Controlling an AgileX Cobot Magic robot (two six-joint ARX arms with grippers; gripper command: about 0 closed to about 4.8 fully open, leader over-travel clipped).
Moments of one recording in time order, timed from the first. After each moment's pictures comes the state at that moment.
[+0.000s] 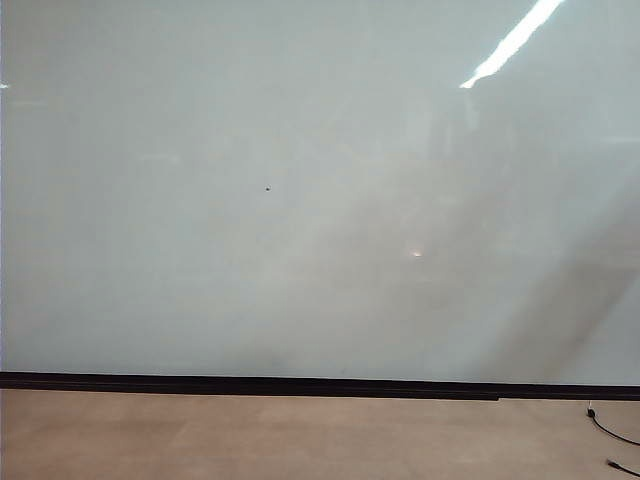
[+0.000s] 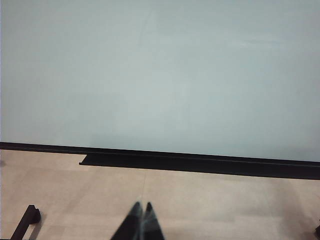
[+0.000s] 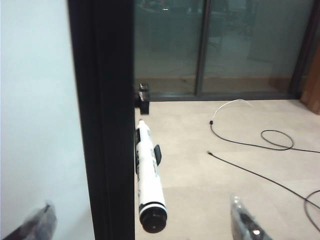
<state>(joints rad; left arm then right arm) 0.00 0.00 0.00 -0.13 0.00 -0.01 -0.48 1.67 0.35 1.35 -0.32 -0.02</state>
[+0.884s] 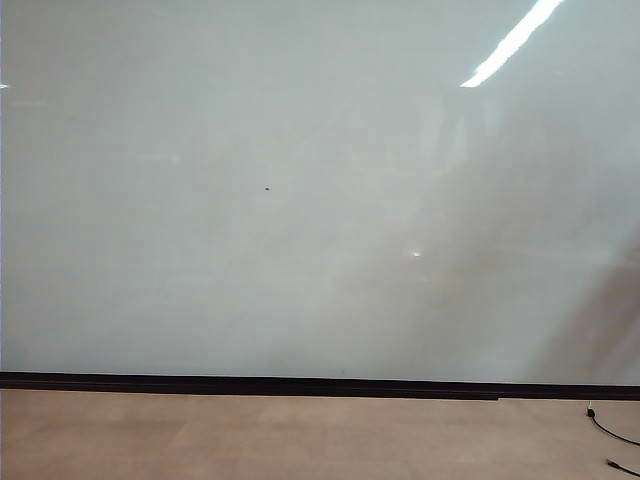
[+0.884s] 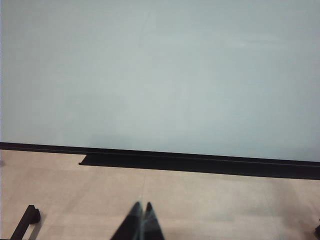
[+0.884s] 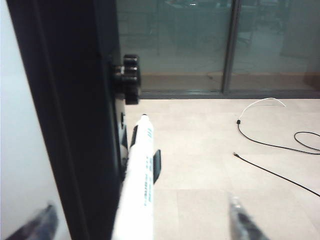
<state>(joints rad) 0.00 0.00 0.00 -0.13 0.00 -0.01 -0.50 1.93 0.56 1.39 -0.45 0.00</state>
